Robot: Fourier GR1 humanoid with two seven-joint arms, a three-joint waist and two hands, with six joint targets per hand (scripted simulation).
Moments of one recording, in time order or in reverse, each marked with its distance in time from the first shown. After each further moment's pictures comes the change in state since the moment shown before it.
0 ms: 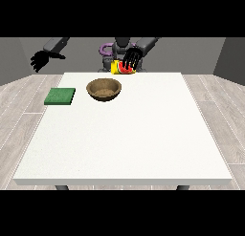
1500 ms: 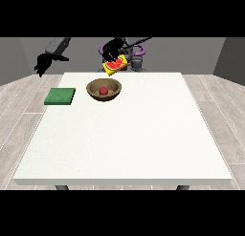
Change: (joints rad) left arm -0.248 0.009 -0.361 -0.080 -0.469 -0.513 0.132; right arm -0.176 0.031 0.043 0.086 0.023 -0.054 0.034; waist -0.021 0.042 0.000
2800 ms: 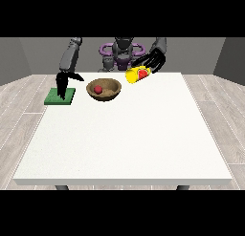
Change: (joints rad) left arm 0.281 0.023 0.675 -0.274 0.768 0.272 -0.341; right arm -0.034 0.096 -0.018 -0.042 -0.060 -0.084 0.065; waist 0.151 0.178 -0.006
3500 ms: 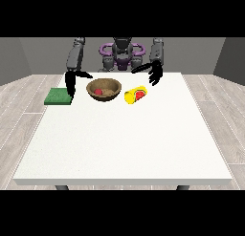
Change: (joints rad) left arm 0.101 -0.013 0.205 0.149 0.421 -0.060 -0.281; right arm 0.000 0.156 0.135 -0.099 0.054 -0.068 0.094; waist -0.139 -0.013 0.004
